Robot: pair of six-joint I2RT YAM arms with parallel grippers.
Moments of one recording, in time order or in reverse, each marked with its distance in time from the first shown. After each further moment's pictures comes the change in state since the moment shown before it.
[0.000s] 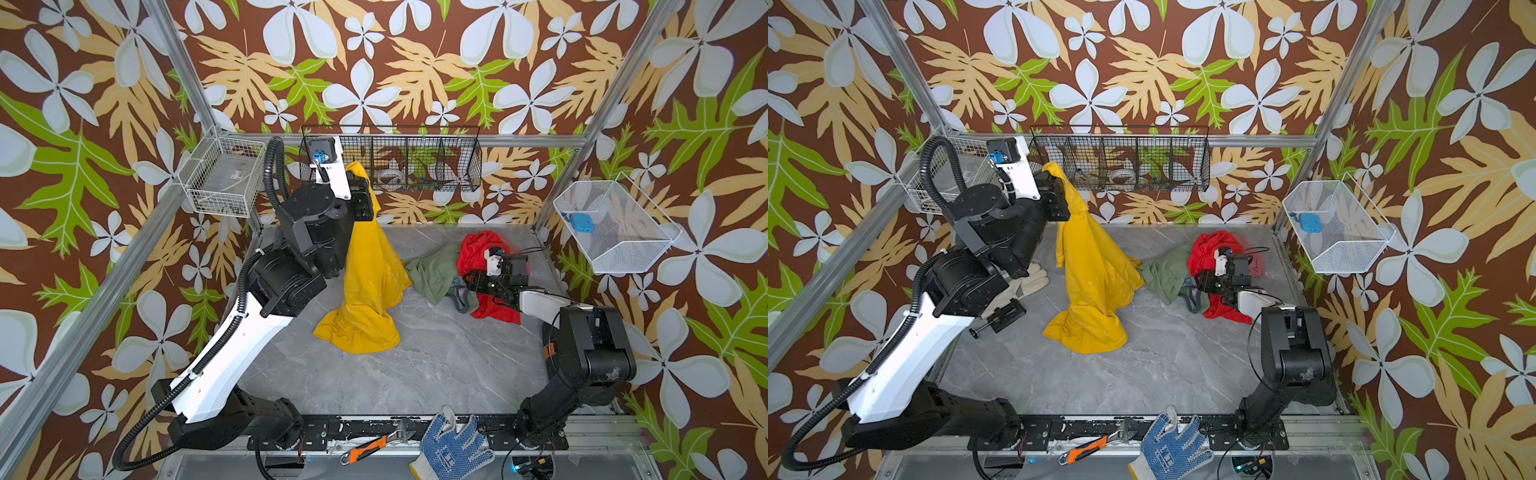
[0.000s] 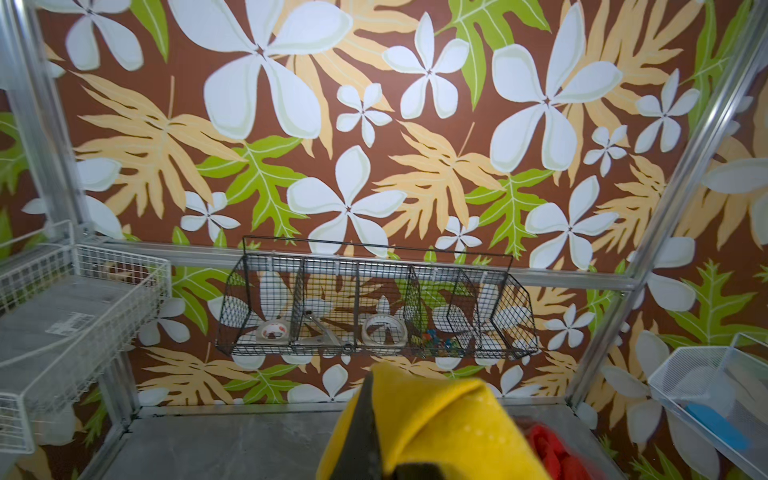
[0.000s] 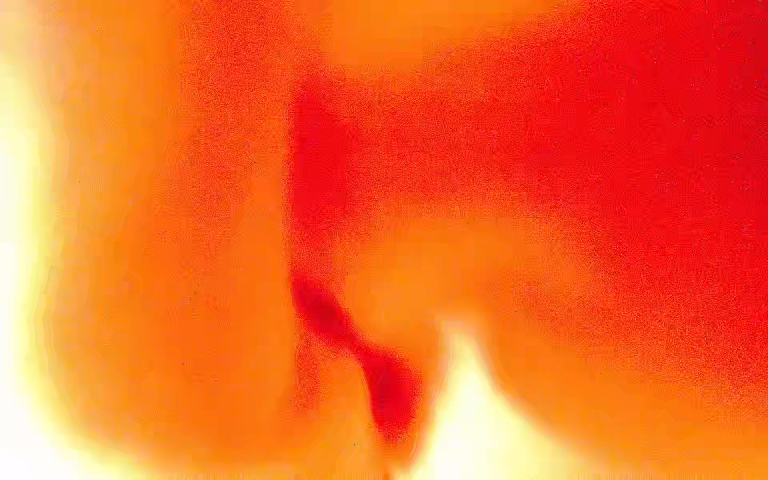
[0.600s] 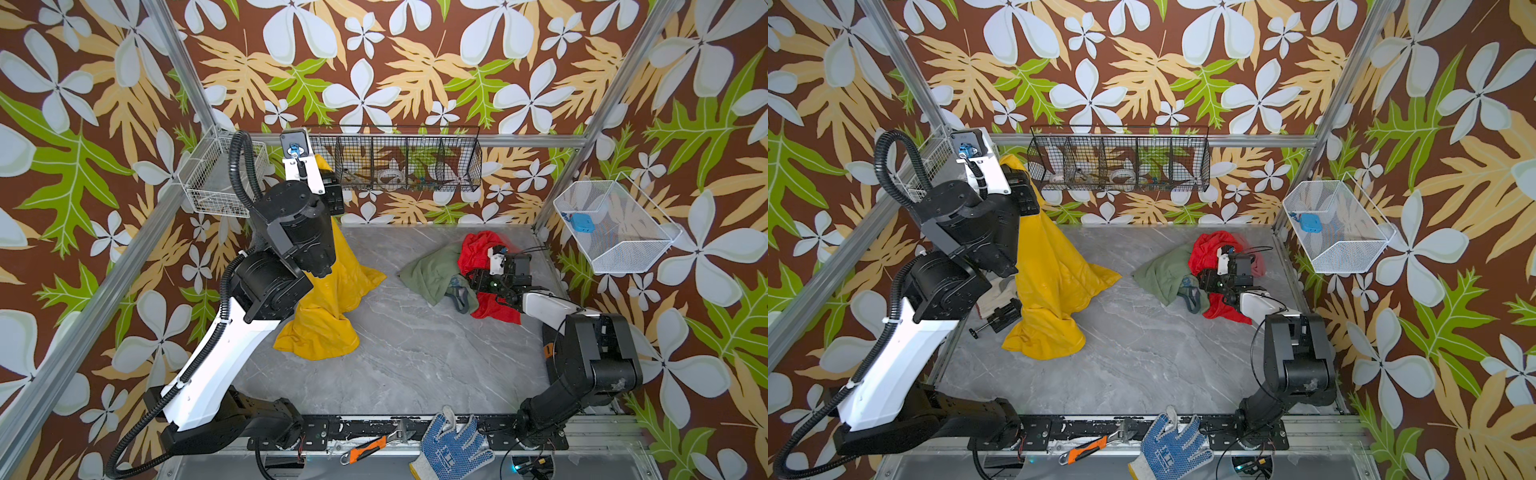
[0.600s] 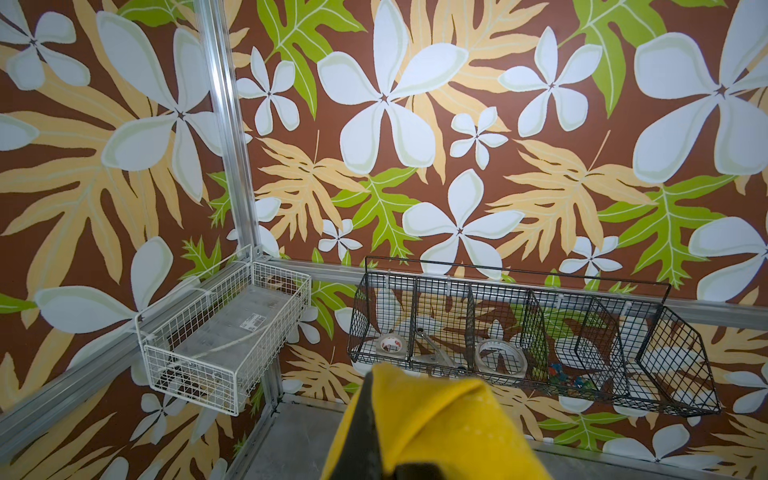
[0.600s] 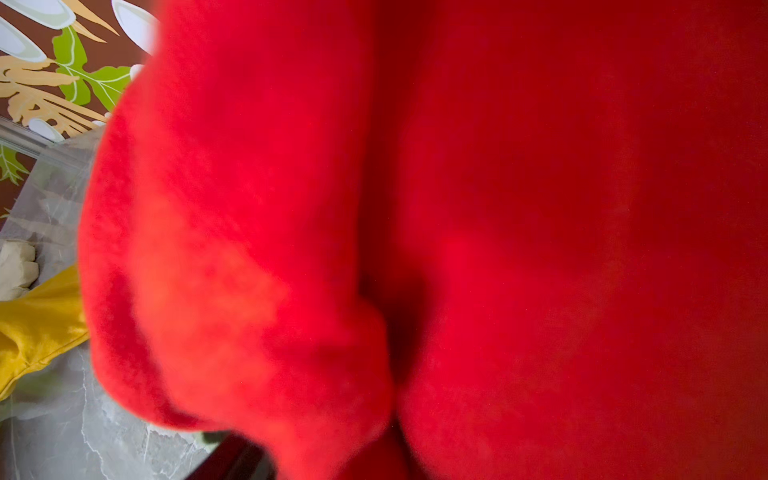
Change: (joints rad) left arm 0.010 -0.023 0.026 0.010 -0.239 0.187; right arm -0.001 -0.055 -0.008 -0.028 0.040 -0.007
